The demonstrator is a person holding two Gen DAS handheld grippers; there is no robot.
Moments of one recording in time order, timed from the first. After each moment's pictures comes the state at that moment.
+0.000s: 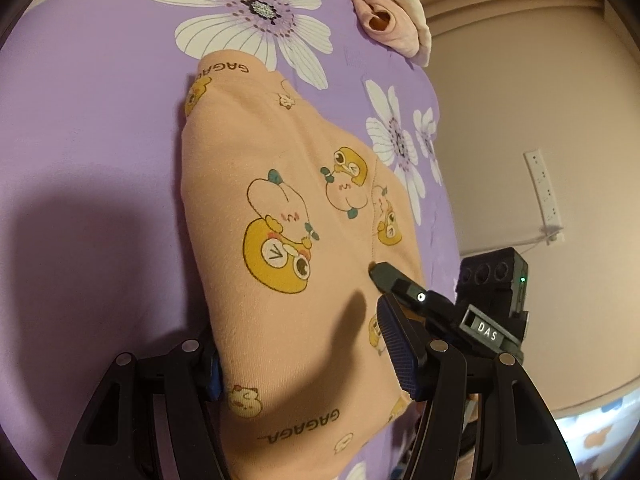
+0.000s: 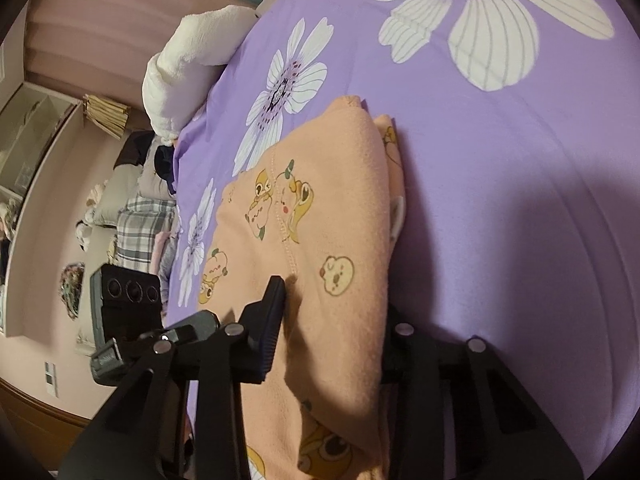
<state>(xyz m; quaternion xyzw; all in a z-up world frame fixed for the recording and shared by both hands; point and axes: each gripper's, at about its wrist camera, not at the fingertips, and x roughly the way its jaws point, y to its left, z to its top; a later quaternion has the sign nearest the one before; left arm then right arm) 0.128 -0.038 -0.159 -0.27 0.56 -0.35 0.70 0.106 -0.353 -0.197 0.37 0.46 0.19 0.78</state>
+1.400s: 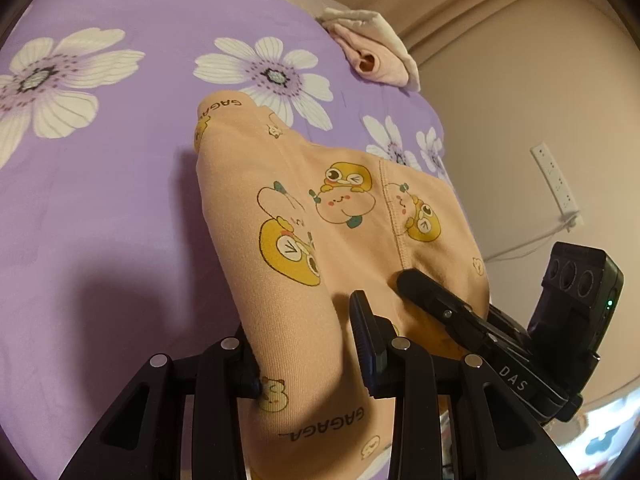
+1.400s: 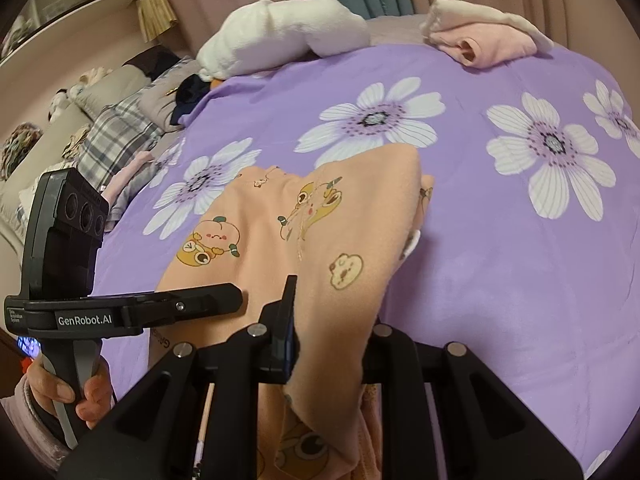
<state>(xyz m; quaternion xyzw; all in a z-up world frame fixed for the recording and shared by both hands) 0.064 0.011 -0.108 -0.22 0.49 -0.30 0.79 0.047 -0.242 -0.108 0.09 0.40 0.17 0.89</state>
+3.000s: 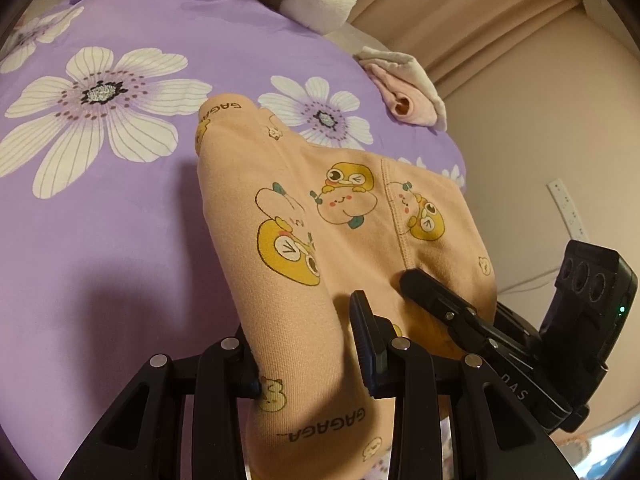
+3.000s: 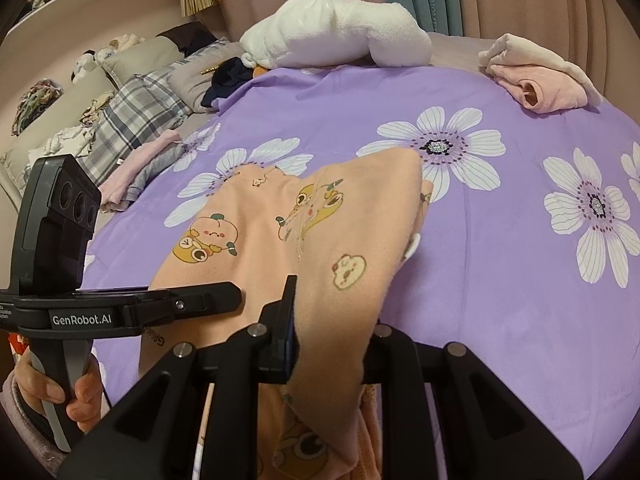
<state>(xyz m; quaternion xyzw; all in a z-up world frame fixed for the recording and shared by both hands) 0.063 0.064 -0.102 -0.24 0.47 -0.25 0.81 0.063 -0.174 -0.091 0.03 0.39 0.20 0.90</state>
